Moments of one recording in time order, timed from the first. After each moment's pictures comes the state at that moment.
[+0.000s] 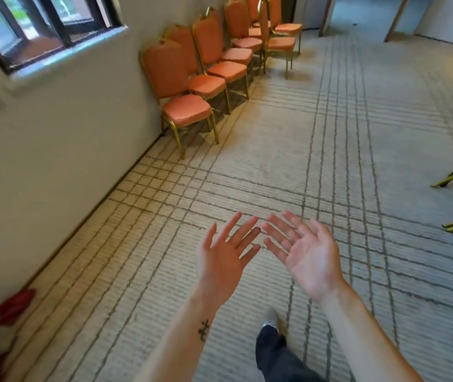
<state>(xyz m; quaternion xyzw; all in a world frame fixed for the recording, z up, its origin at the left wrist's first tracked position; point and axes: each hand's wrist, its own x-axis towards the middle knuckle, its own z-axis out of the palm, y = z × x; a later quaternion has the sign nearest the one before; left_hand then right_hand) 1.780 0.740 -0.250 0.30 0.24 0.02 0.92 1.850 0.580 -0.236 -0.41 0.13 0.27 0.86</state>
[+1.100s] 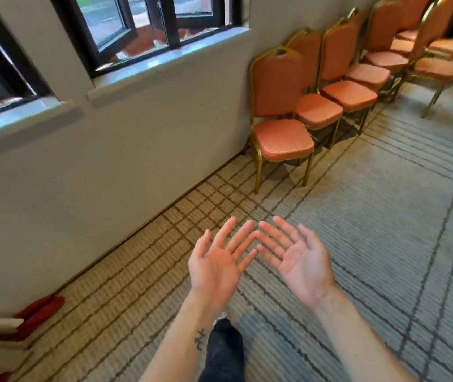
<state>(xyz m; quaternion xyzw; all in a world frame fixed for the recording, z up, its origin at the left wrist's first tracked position) 2.125 1.202 -0.294 0.20 0.29 0.23 0.91 2.254 1.093 -0.274 -0.43 0.05 0.47 0.77</state>
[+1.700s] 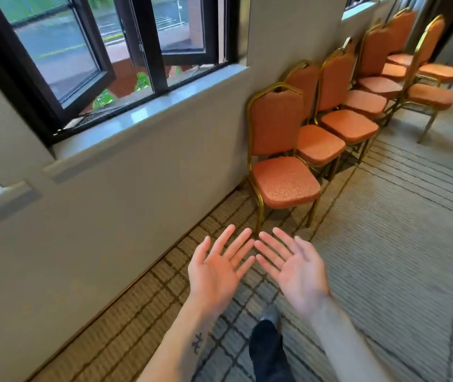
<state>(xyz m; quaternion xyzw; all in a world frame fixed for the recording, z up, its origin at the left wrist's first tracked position) 2.329 1.495 -0.284 0.20 0.27 0.19 0.92 2.446 1.371 -0.258 -0.44 0.07 0.43 0.78</state>
